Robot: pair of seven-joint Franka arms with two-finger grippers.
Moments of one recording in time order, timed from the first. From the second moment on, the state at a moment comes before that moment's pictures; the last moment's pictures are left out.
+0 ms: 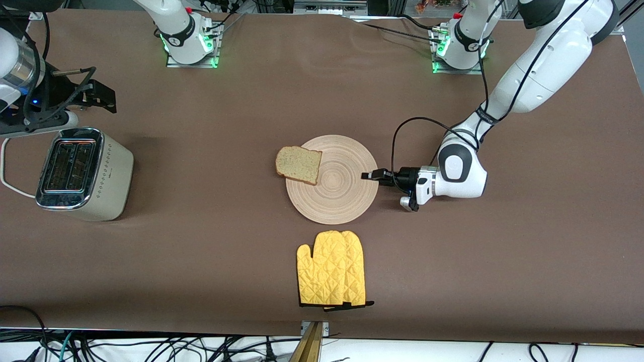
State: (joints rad) left arm 0.20 0.86 -0.54 -1.87 -1.08 2.25 0.78; right arm 0.11 0.06 0.00 -1.53 -0.05 1.43 -0.09
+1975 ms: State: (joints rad) left arm 0.28 0.17 -0.39 -1.51 0.08 1.59 0.15; right arm 0.21 0.35 0.33 -2.14 0.59 2.54 0.16
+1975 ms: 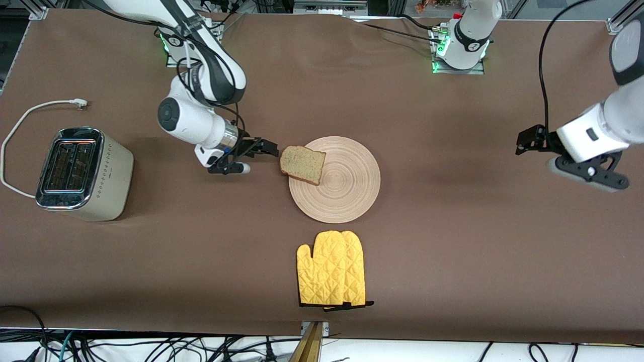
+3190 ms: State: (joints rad) left arm 0.03 0.03 -0.04 -1.68 0.05 1.74 0.13; right arm 0.23 0.47 0.38 -2.11 0.72 2.67 0.17
